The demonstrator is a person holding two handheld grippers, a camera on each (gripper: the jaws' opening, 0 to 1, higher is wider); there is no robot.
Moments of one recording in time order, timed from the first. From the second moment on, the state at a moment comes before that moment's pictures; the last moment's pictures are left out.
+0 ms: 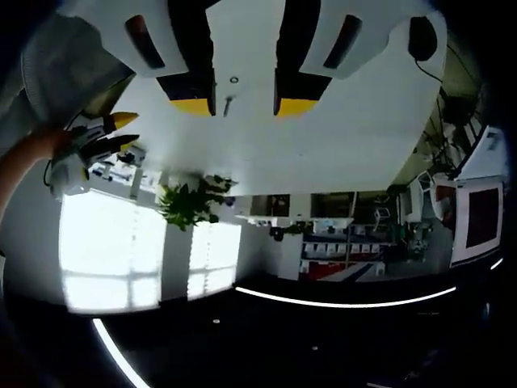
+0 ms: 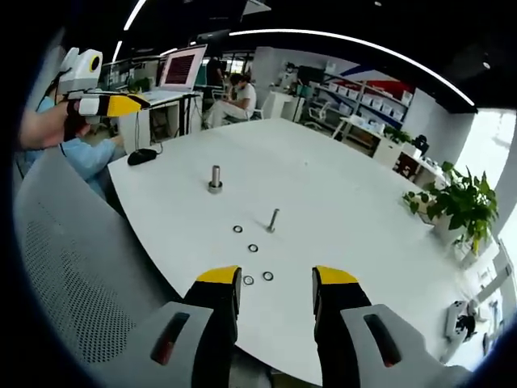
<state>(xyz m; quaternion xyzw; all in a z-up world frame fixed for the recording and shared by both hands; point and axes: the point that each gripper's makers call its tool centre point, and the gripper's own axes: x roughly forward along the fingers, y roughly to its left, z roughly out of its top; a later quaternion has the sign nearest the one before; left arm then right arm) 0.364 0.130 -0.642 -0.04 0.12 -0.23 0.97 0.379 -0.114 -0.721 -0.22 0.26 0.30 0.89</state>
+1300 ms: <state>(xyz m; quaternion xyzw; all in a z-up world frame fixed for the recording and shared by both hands) 0.358 0.112 -0.645 0.00 0.13 -0.26 0.96 0.396 -0.090 -0.731 -0.24 0.28 0.34 0.86</state>
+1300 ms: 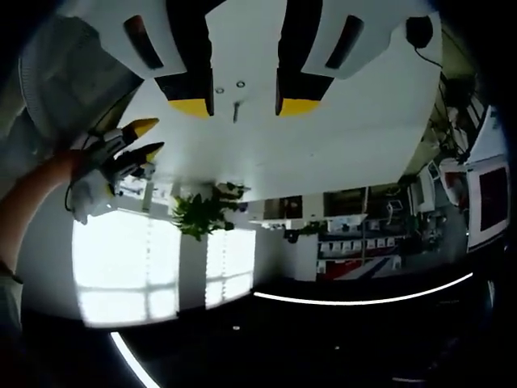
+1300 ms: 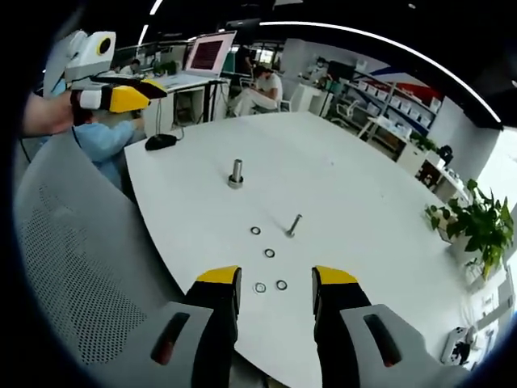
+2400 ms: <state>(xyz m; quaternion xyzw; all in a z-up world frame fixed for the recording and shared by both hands) 0.360 0.118 -0.649 0.01 0.14 -0.25 0.96 0.406 -0.082 -0.790 -0.23 0.37 0.34 0.83</state>
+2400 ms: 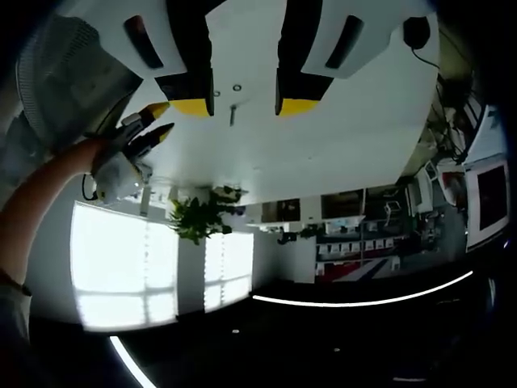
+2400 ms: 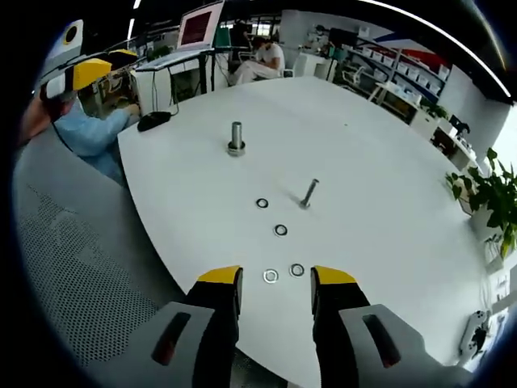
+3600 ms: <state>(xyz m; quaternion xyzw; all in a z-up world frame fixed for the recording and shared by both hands) 0.360 0.119 -0.648 0.01 0.13 -0.25 0.96 0.417 -0.082 -0.833 -0.24 0.42 0.33 0.81</state>
